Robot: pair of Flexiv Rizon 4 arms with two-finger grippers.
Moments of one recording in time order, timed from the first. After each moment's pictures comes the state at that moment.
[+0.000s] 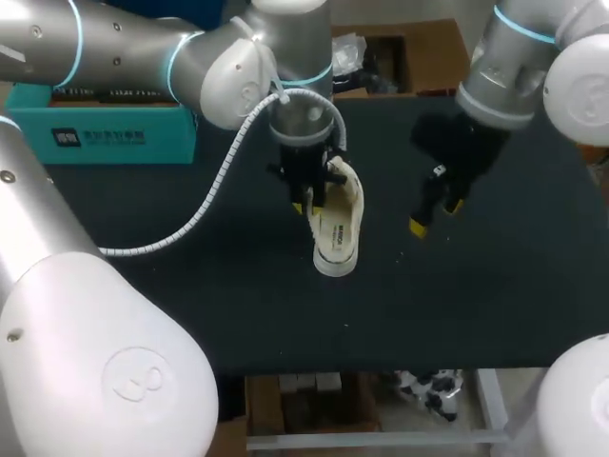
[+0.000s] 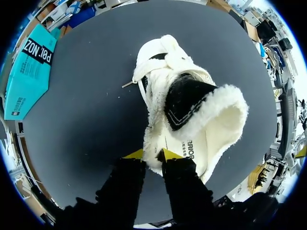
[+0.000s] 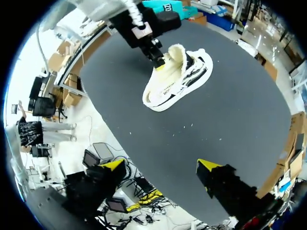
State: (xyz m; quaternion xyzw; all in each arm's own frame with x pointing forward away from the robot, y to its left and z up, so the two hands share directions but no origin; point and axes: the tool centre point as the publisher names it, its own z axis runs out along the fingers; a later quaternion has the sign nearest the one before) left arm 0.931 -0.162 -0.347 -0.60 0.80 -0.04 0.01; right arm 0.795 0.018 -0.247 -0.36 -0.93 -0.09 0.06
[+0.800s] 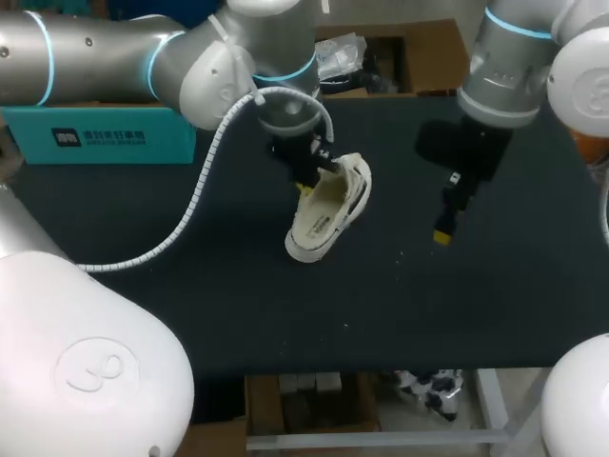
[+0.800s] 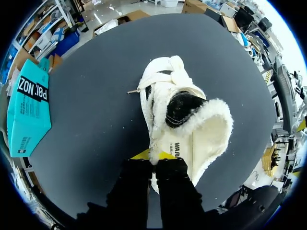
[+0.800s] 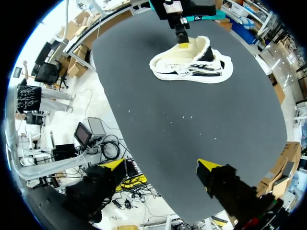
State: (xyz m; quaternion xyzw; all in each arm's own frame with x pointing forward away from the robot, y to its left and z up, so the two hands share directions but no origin) left arm 0.967 -0.158 -0.323 -0.49 0.87 -0.11 0.05; right arm 0.791 -0.006 -0.245 -0.26 -0.96 -0.04 0.06
